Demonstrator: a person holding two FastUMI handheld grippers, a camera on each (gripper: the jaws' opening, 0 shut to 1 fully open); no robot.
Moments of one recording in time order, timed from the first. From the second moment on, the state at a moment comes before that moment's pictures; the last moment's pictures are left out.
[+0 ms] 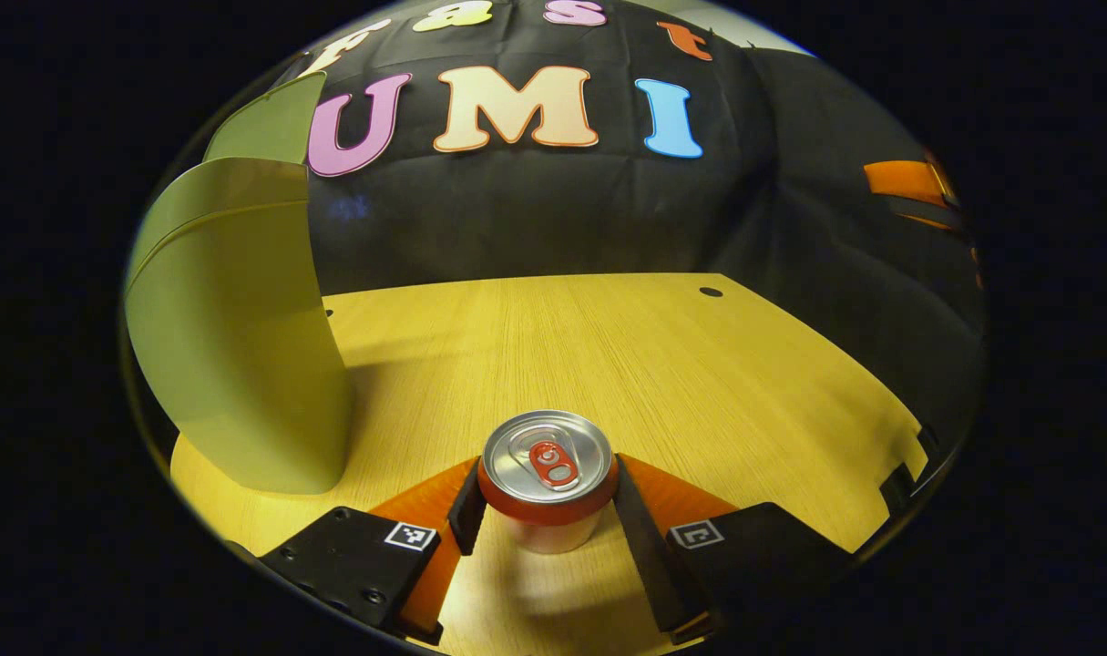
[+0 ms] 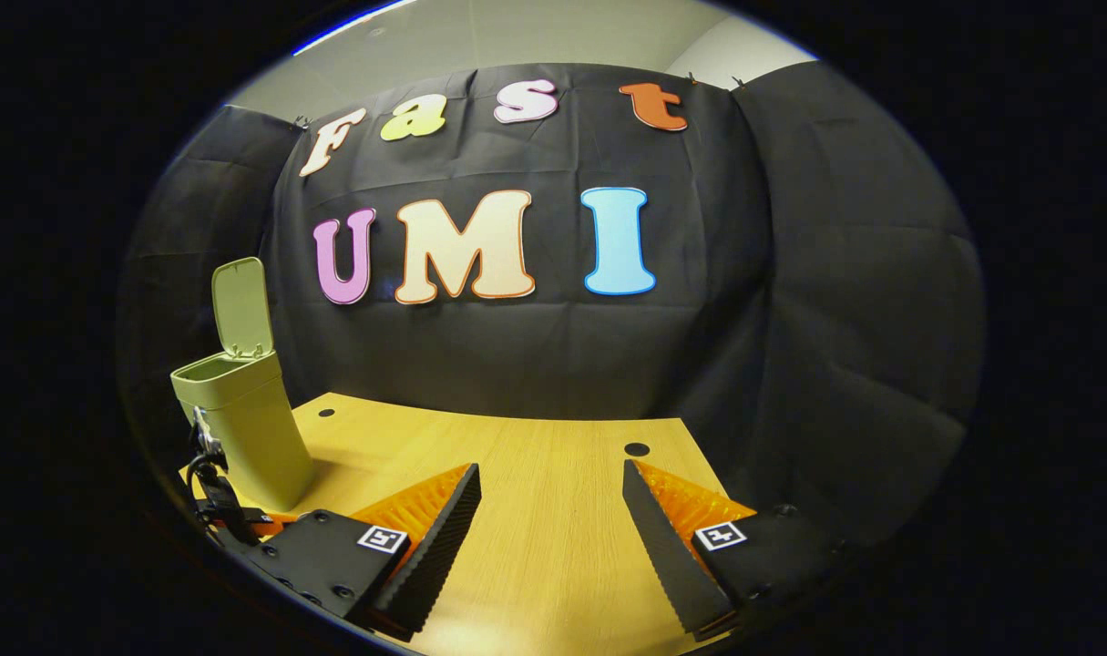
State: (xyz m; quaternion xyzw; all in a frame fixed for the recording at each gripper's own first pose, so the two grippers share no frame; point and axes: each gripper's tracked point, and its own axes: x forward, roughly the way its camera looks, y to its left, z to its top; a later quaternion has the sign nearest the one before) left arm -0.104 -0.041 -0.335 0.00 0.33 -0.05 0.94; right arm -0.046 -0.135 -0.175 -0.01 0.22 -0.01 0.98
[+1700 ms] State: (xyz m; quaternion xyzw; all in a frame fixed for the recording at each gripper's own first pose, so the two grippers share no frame) left arm 0.000 0.178 -0.059 0.03 0.08 0.13 0.99; right arm -0.002 -0.022 -0.182 0.05 0.20 0.06 0.98
